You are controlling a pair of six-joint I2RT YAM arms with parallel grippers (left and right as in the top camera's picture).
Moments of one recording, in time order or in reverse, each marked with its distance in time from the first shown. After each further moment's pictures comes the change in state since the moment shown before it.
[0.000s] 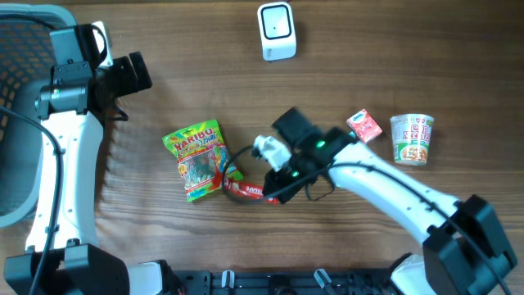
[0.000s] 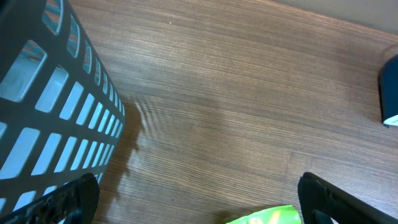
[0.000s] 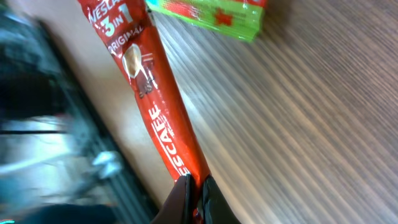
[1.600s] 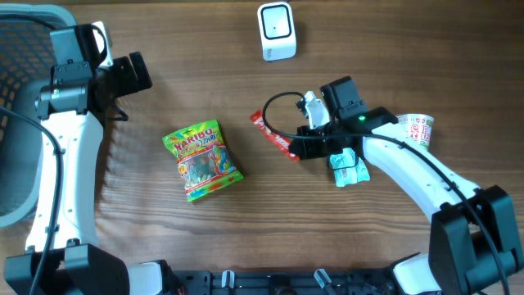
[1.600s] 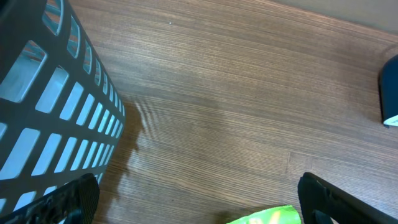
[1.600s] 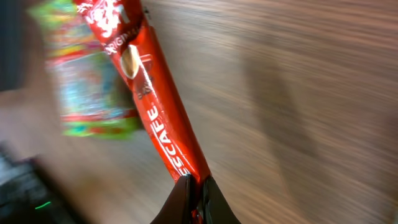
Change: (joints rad) left arm 0.000 0.000 0.000 0.000 0.000 0.000; right arm -0.245 0.015 -0.022 0.169 0.169 0.231
